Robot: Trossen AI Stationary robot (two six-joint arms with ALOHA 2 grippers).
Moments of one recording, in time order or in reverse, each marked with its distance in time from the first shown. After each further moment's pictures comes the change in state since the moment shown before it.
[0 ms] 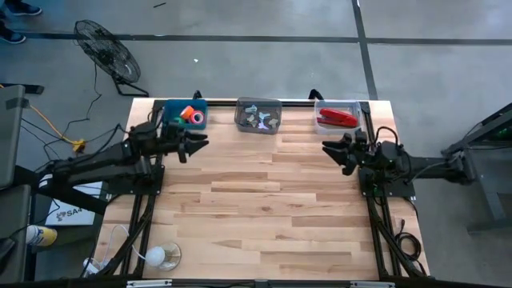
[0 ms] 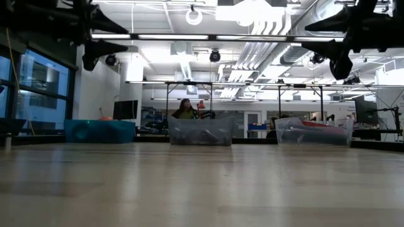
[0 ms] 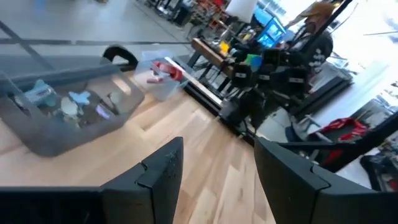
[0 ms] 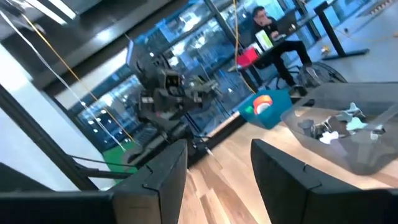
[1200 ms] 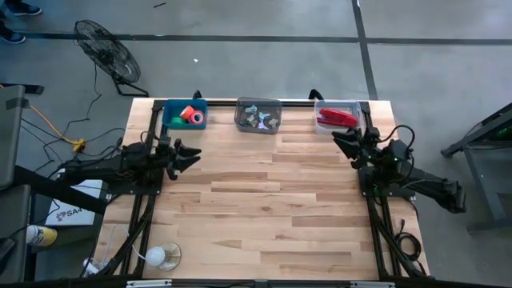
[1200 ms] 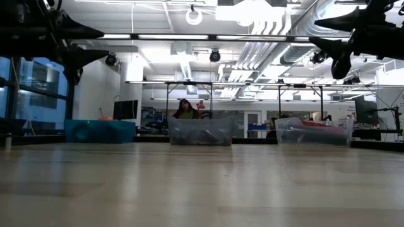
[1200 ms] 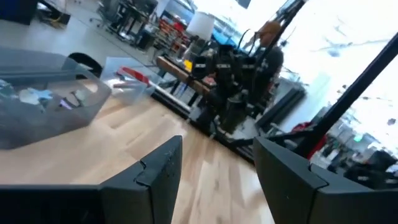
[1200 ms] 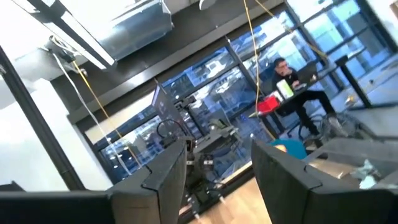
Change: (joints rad) left arm -0.307 -0.456 -0.314 0.042 -0.234 0.030; right arm -0.364 -0.235 -0.131 0.137 -0.342 0.049
